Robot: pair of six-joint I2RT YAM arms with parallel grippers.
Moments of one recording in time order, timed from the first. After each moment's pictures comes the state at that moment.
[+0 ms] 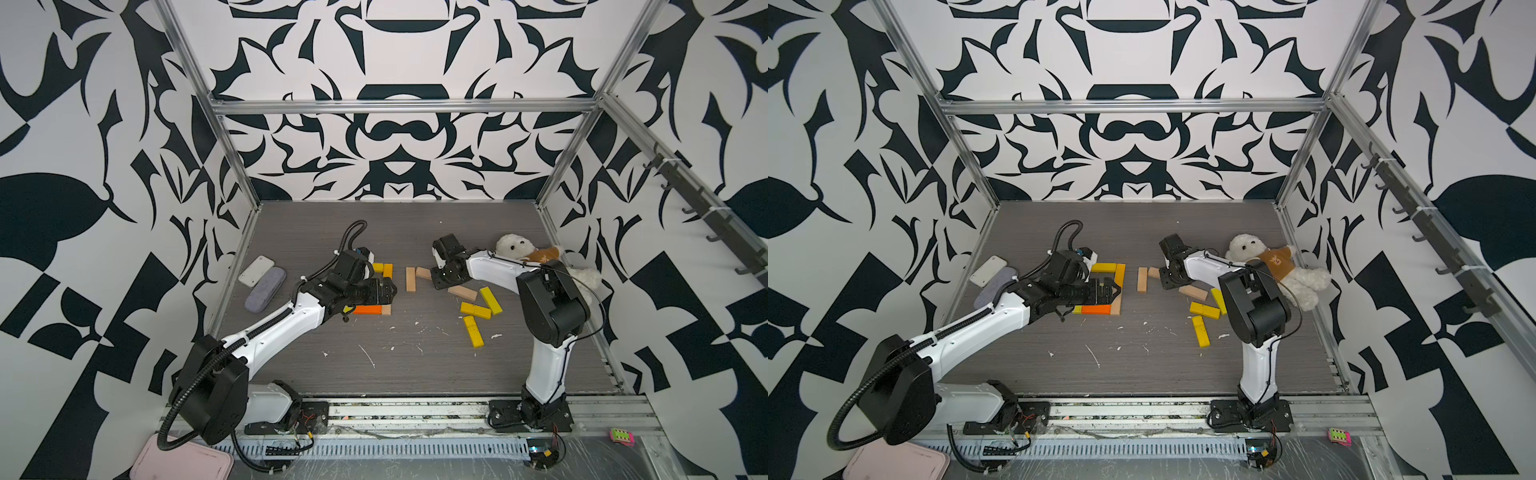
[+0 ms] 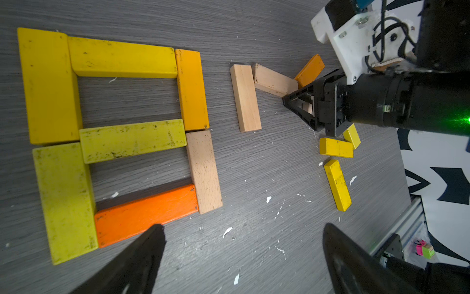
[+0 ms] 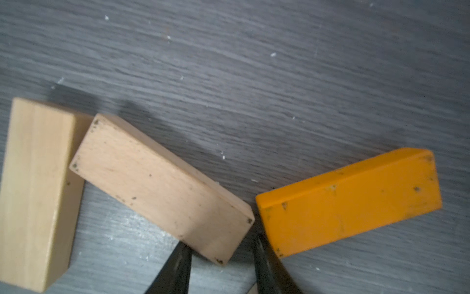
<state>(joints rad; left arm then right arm) -0.63 1.33 0.87 -0.36 0.20 -0.57 0.45 1.93 1.24 -0.50 0.06 0.20</state>
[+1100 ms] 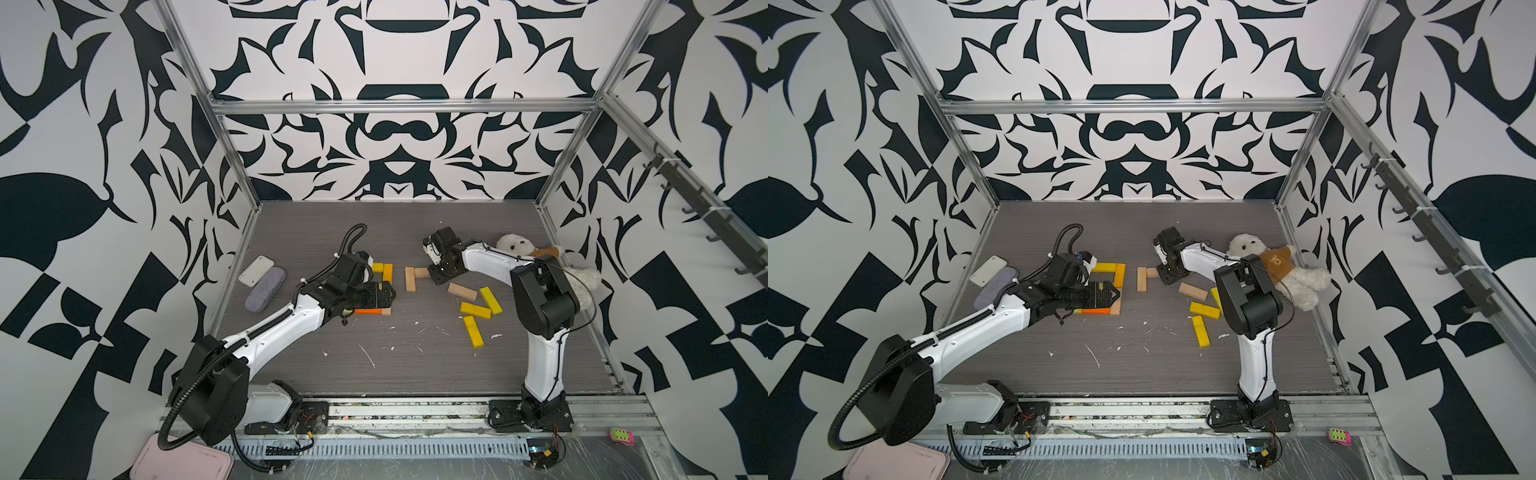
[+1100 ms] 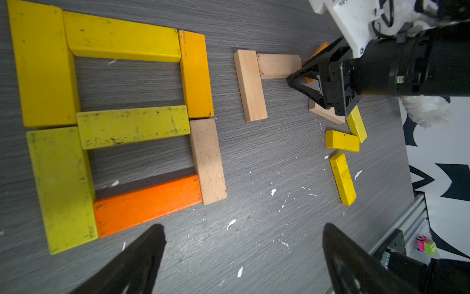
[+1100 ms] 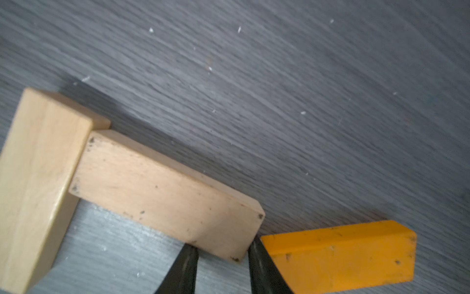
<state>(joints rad) -0.63 1.33 0.84 -0.36 0.21 -0.58 0.45 2.01 1.37 -0.56 0.04 -0.06</state>
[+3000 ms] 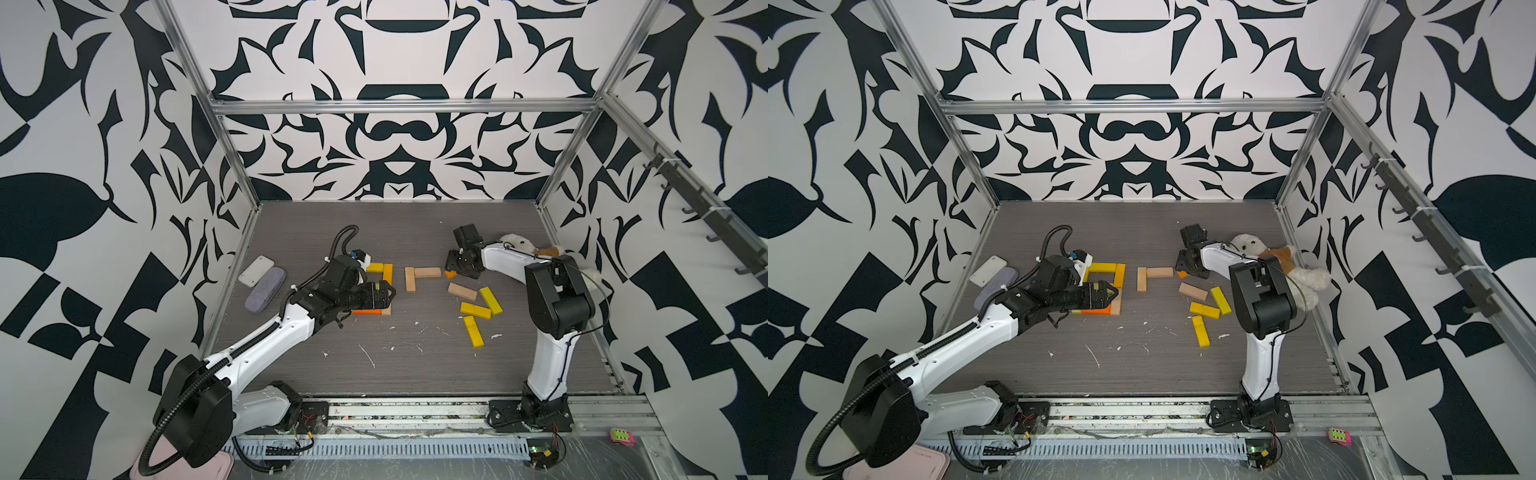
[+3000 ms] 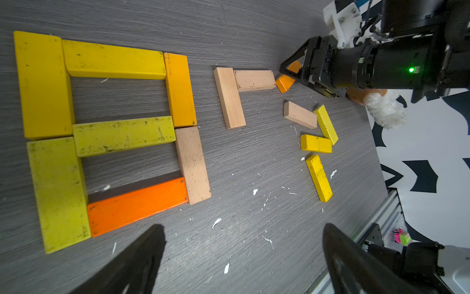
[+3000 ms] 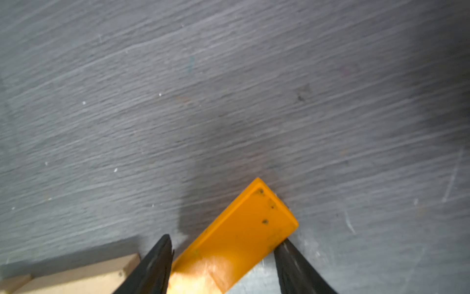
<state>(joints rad) -0.63 1.21 0.80 -0.32 0.24 -0.58 0.30 1.98 1.29 -0.44 0.10 0.57</state>
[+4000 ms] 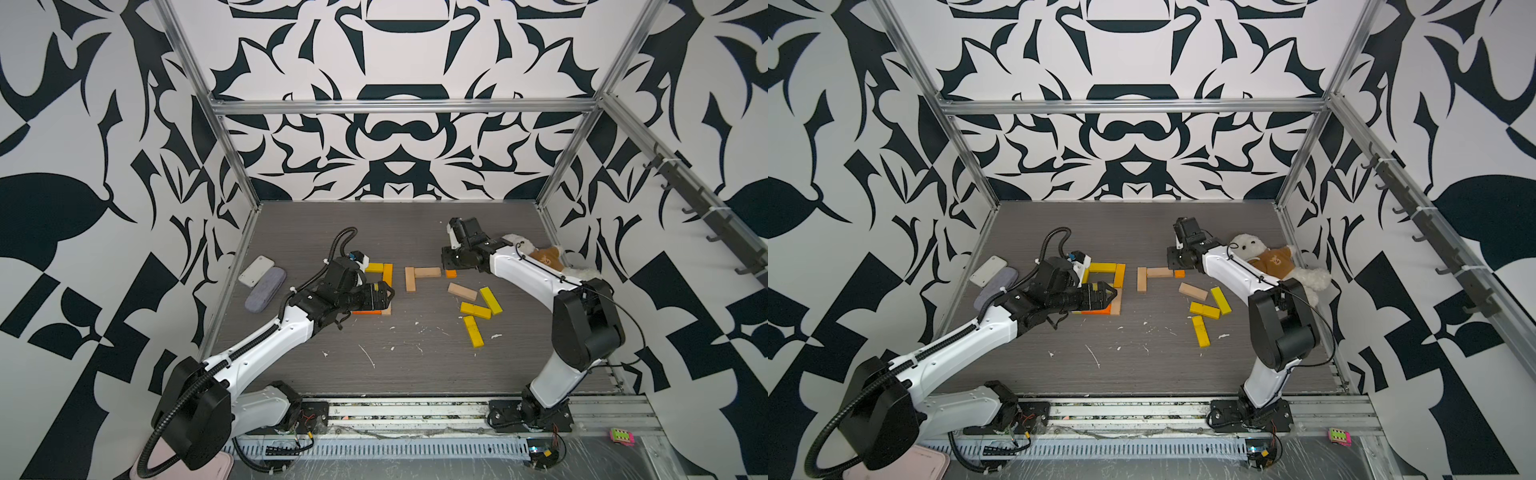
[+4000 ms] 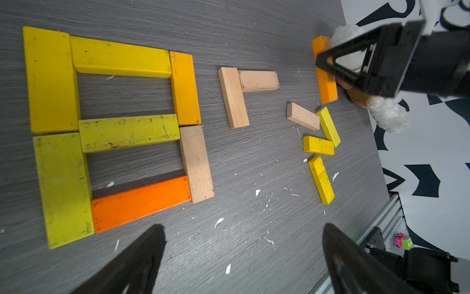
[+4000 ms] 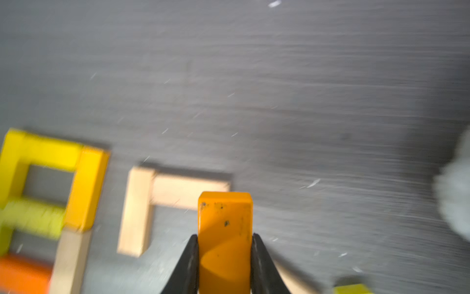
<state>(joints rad) -0.63 1.20 0.78 -0.31 0.22 -0.60 0.44 1.70 1.23 -0.49 0.00 0.28</state>
